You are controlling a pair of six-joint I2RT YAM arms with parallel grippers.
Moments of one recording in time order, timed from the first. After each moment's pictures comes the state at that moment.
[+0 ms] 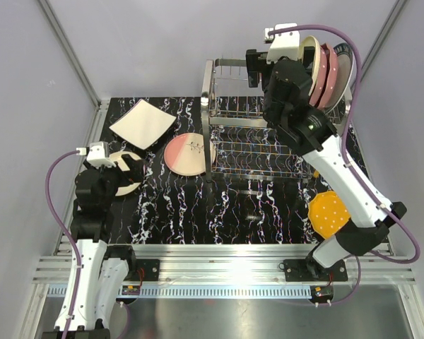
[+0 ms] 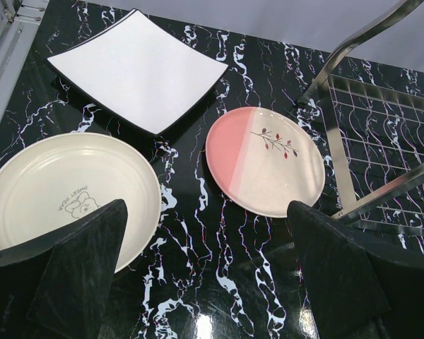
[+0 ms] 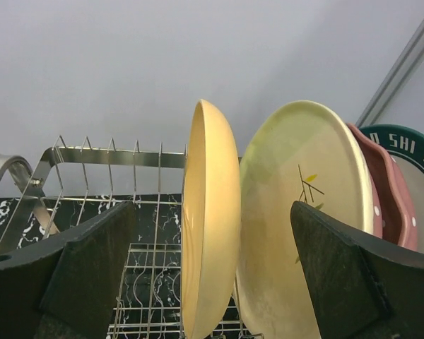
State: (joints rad) left arm 0.03 0.56 0.61 -0.25 0.13 -0.24; right arm 0.73 1.55 1.98 -0.34 0.87 -0.21
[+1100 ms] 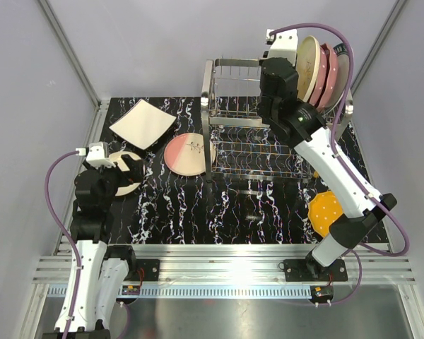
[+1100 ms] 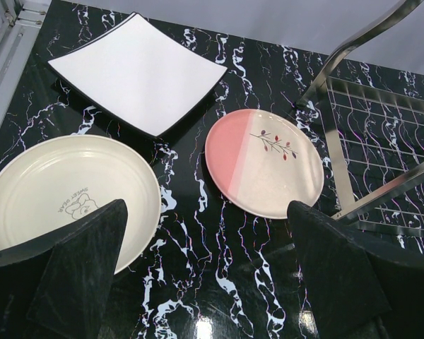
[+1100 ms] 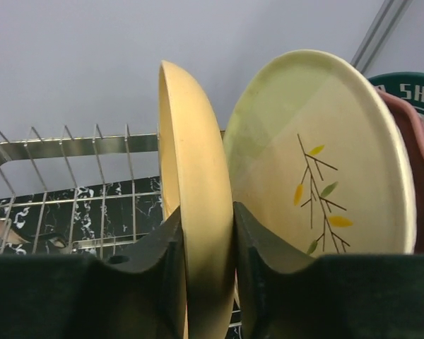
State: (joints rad) left arm 0.03 0.55 0.61 -0.25 0.14 -0.24; right arm 0.68 1.62 1.97 -0.39 0.95 -0.07
